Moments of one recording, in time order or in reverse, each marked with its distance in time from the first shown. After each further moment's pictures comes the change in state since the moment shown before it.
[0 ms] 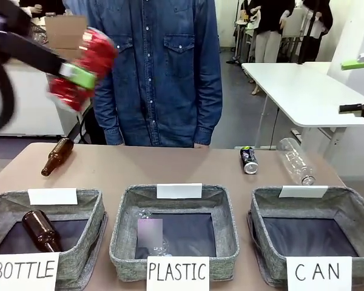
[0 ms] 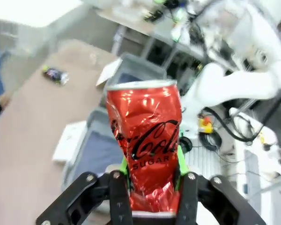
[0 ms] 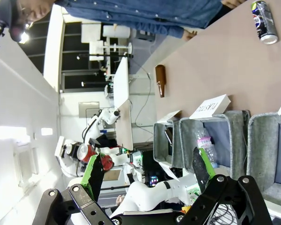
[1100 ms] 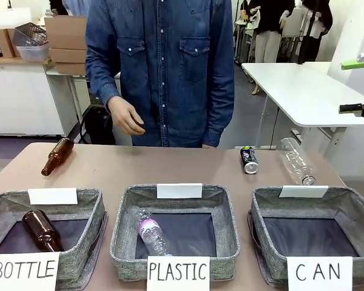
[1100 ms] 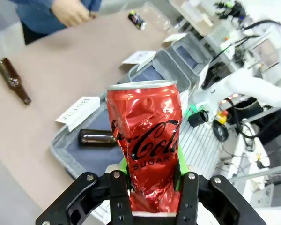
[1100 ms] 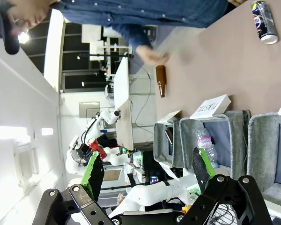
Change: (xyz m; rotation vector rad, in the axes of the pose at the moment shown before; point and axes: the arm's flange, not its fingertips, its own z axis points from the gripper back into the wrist) left arm -0.177 -0.019 0.316 0.278 -0.023 0.422; right arm 0.000 0.000 0.000 0.003 0.001 0.000
